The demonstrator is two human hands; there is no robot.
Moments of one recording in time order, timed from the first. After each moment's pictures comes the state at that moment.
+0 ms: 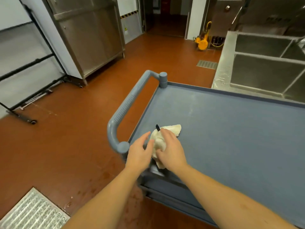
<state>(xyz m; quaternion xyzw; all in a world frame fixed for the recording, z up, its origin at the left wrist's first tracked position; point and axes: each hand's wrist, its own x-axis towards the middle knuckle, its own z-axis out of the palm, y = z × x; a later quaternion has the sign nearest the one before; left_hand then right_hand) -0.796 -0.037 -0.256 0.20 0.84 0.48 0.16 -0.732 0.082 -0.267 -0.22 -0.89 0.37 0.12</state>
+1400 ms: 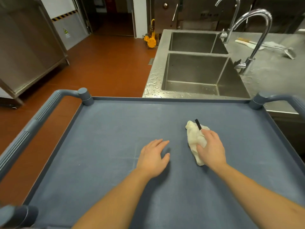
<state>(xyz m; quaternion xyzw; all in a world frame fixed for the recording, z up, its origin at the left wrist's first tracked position) -0.682 0.257 -0.272 0.51 0.81 0.23 0.17 -0.522 0.415 -0.277 -0.50 -0.82 0.24 0.14</state>
